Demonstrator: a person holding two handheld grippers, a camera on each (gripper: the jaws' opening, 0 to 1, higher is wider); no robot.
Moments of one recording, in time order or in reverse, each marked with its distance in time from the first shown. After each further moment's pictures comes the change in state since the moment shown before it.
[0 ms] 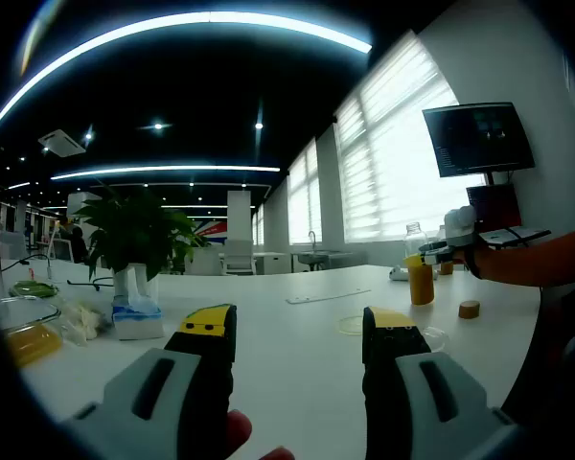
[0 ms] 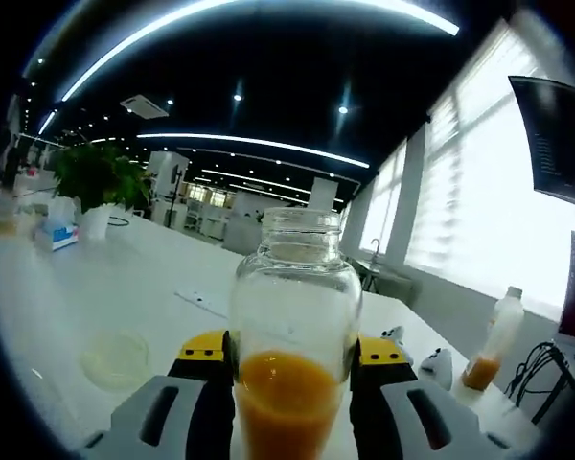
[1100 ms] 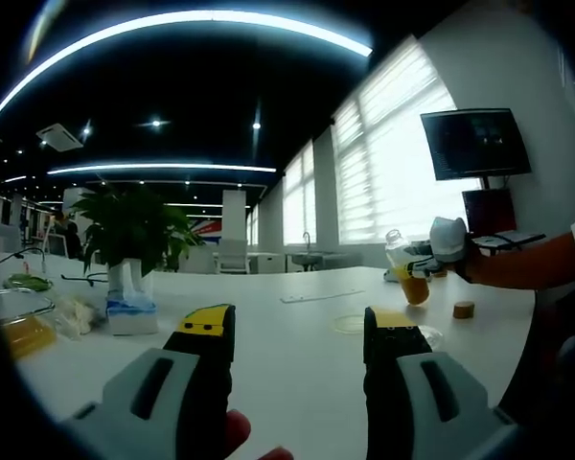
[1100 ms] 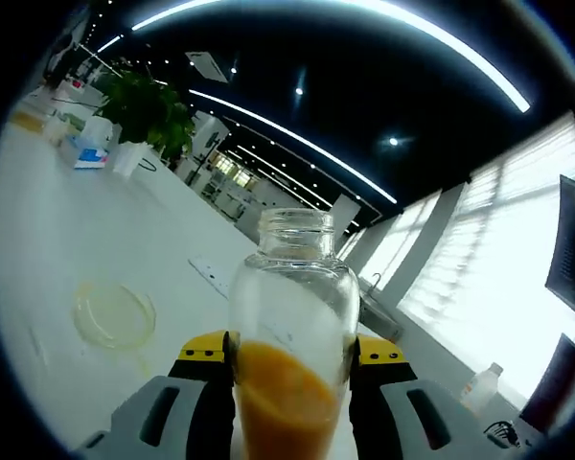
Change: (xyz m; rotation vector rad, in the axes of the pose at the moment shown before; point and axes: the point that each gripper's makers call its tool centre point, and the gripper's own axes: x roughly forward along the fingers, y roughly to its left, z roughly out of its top) left arm -0.001 -0.001 -0.007 -0.018 -0.001 -0.030; right arm 0.005 0.048 0.006 -0.374 -0.027 0.024
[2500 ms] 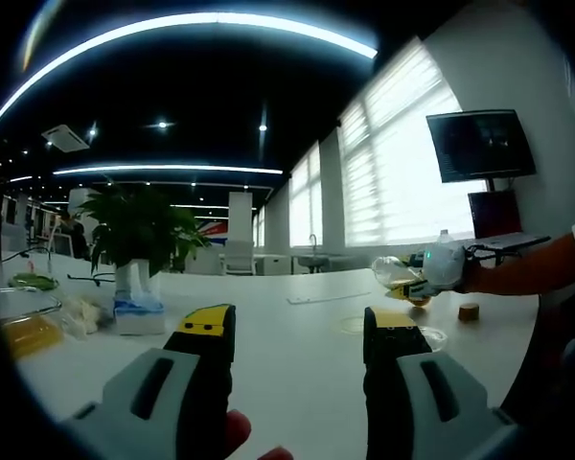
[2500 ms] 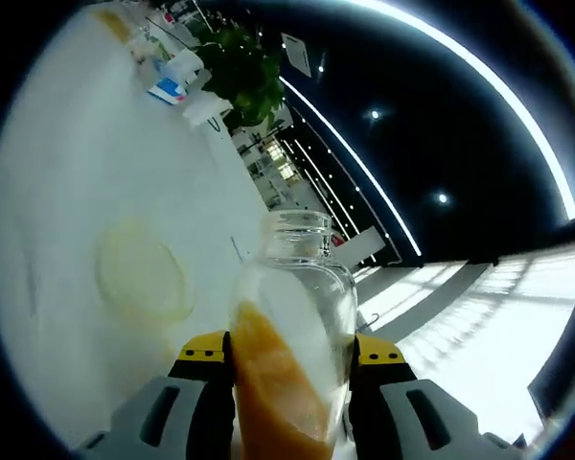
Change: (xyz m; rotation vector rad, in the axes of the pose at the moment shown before) left arm -0.005 0.008 0.002 -0.005 -0.011 0.032; right arm 0.000 0.060 0.012 -0.383 -0.034 0.080
